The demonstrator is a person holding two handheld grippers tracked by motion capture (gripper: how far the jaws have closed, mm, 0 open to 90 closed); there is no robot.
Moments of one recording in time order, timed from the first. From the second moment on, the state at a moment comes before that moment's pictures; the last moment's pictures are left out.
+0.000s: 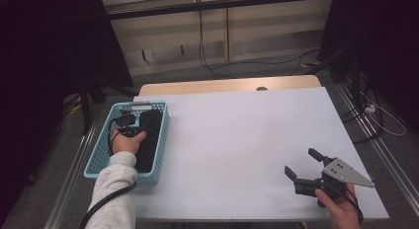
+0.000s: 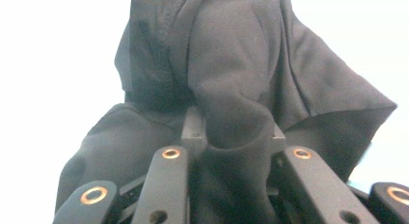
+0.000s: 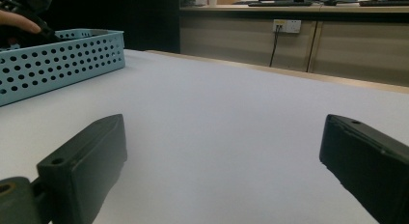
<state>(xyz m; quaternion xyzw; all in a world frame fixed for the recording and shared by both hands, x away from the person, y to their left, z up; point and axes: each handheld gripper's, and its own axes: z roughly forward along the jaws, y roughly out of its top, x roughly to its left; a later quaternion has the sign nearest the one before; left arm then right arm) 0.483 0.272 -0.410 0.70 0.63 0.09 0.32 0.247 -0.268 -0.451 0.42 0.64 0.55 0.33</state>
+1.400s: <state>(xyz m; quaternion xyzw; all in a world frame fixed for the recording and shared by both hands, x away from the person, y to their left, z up) 0.450 0.178 -0.249 0.71 0.43 0.12 0.54 0.248 -0.265 -0.451 0.41 0.65 0.55 0.33</state>
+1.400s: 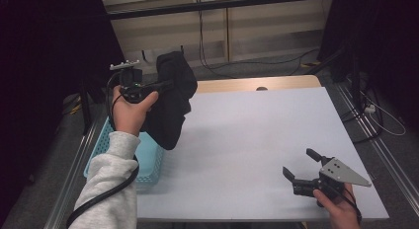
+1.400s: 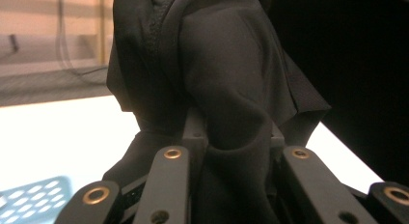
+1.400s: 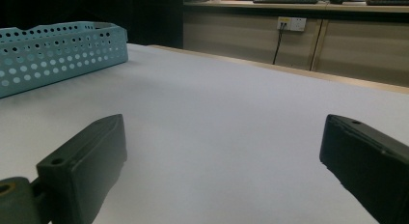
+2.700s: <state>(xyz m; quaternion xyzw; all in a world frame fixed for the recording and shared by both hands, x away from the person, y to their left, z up) 0.403 0.064 -0.389 0.79 0.32 0.02 0.53 0.249 -0.262 -0.454 0.40 0.66 0.54 0.33</state>
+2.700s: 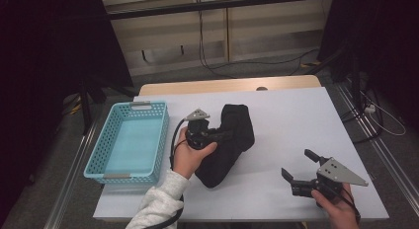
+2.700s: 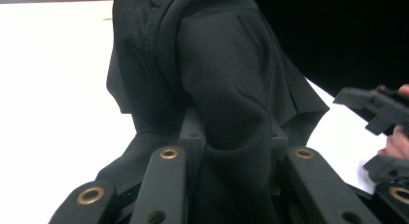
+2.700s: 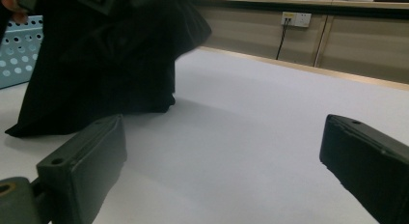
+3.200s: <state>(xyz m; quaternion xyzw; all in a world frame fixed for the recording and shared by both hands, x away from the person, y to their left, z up) 0.395 0.089 -0.395 0.79 0.31 0.09 0.52 0.259 -0.252 -0.455 0.39 0.70 0.51 0.32</state>
